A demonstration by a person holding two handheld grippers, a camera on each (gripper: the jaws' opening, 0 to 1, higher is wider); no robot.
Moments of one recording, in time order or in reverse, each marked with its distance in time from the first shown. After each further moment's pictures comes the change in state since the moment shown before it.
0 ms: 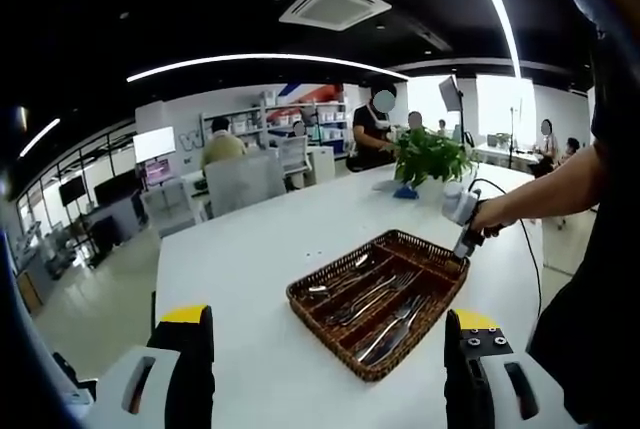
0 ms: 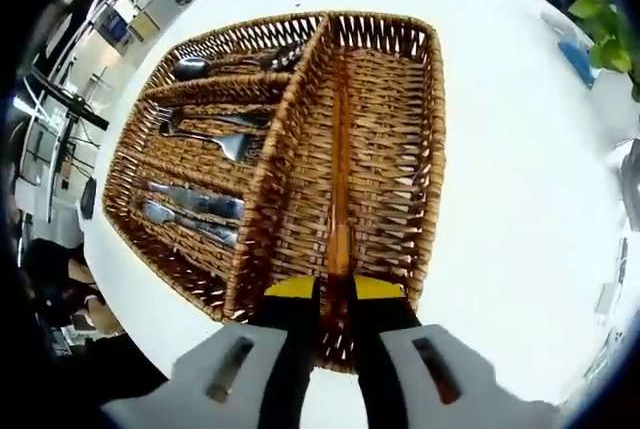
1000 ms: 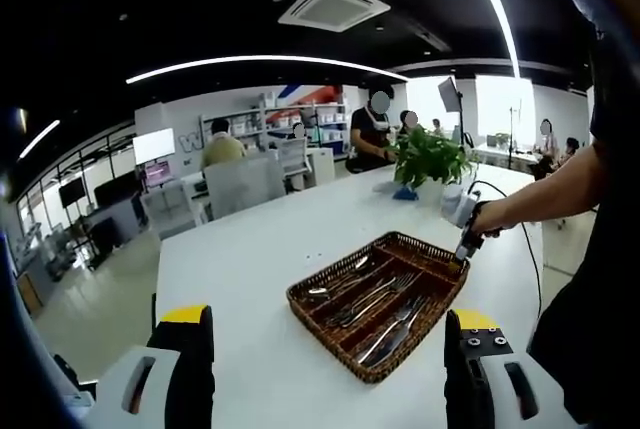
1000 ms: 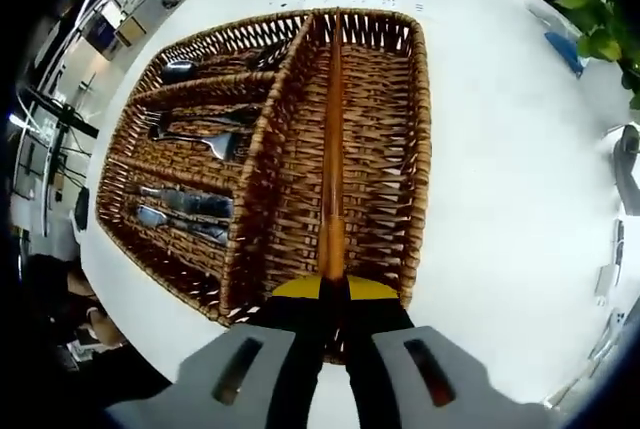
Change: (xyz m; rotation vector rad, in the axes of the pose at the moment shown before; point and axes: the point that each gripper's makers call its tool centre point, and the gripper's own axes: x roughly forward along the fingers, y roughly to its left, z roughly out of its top) left arm 0.001 0.000 0.003 0.002 -0.005 -0.001; right arm 0.005 -0.006 -0.012 0.082 0.061 -0.043
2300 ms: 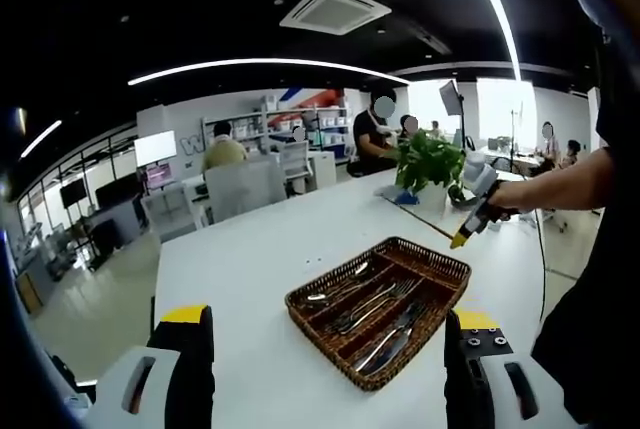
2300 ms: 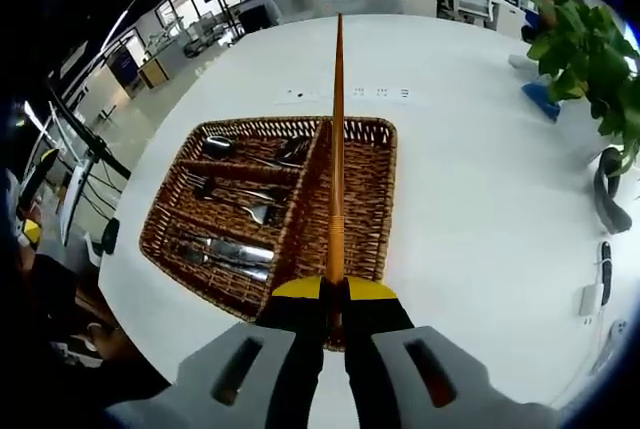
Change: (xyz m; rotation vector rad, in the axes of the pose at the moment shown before) left arm 0.007 -0.002 0.002 -0.003 -0.015 0.008; right arm -0.074 -0.006 0.036 -0.030 -0.295 0.026
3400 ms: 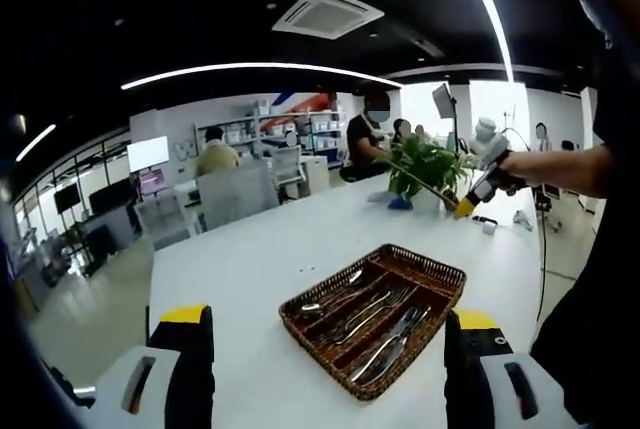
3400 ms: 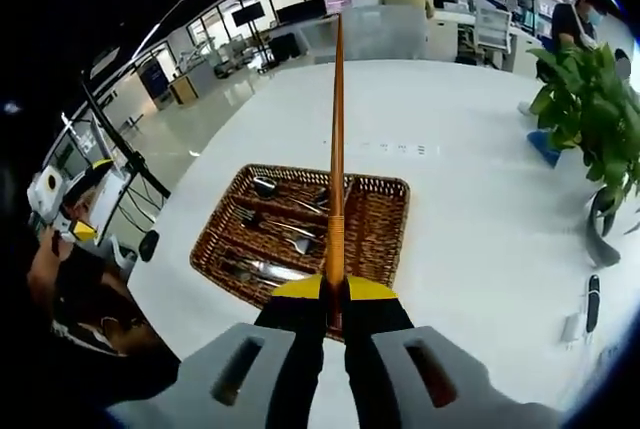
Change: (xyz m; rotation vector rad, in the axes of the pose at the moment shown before) left arm 0.007 -0.003 0.013 0.012 -0.017 -0.032; right arm -0.083 0.020 0.042 -0.055 -0.144 0.120
